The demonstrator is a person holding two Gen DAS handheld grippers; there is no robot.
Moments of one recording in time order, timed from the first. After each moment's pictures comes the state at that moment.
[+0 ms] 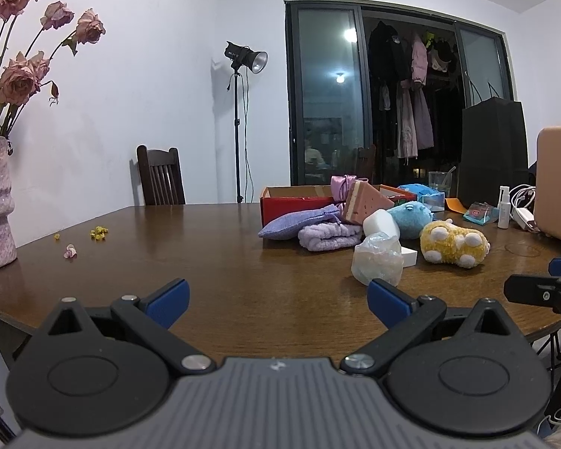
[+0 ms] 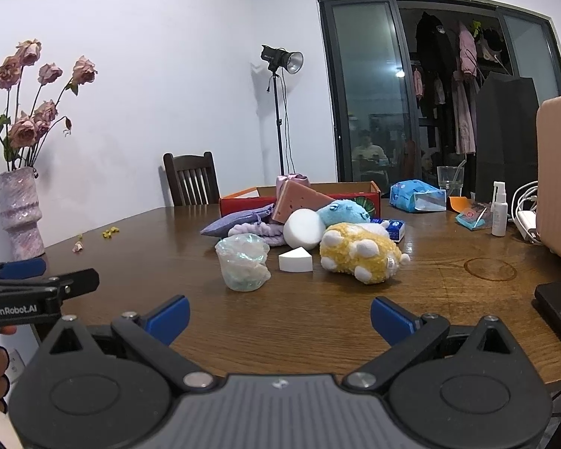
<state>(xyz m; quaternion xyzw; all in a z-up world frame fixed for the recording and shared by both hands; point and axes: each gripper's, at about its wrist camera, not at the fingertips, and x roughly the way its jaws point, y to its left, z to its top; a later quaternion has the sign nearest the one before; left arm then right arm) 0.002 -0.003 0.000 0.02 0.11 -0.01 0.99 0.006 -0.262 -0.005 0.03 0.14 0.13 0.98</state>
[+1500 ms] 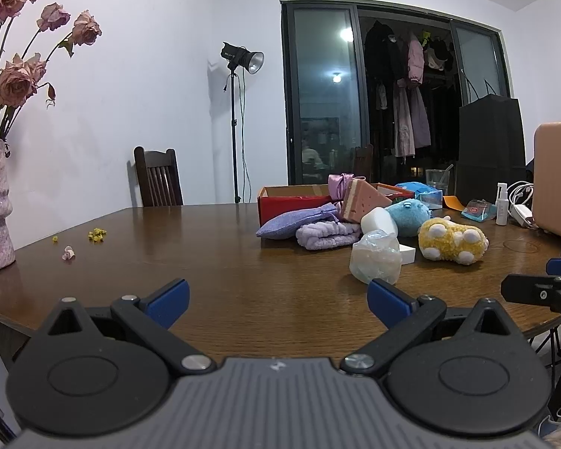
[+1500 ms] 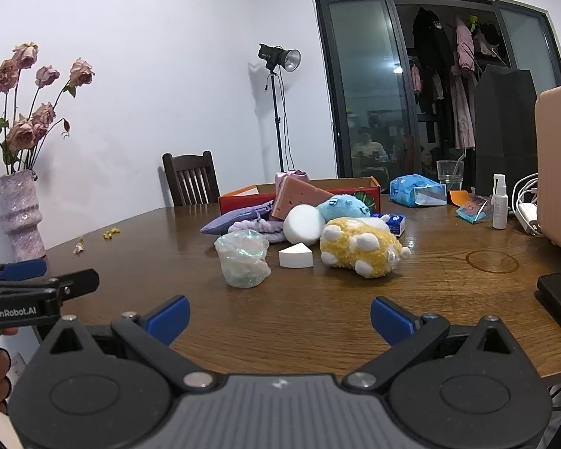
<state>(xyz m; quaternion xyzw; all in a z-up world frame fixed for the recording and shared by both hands) 0.002 -0.001 -0.002 0.03 0.11 -0.02 0.99 0.008 -0.264 -0.010 0.04 0.15 0.13 0.98</state>
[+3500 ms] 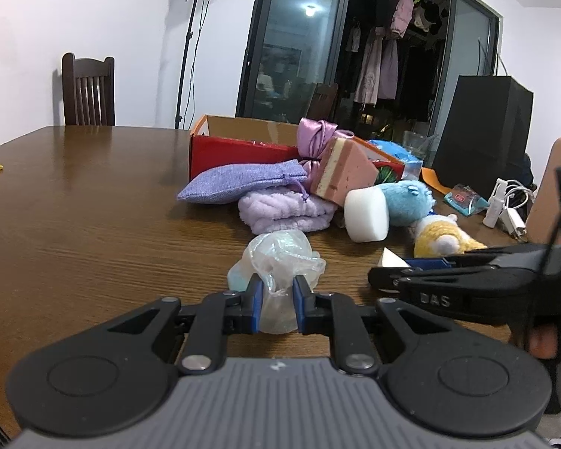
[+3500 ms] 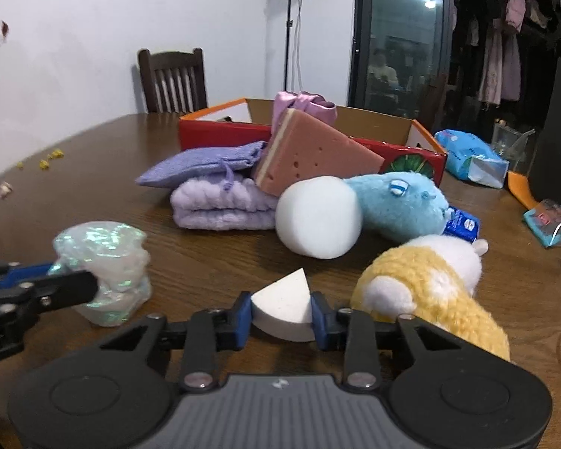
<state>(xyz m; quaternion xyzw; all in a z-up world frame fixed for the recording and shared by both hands) 0.172 -0.004 0.001 -0.05 0.24 -0.12 0.96 0.229 -0.201 -0.009 -0.04 0.30 0.13 0.94</state>
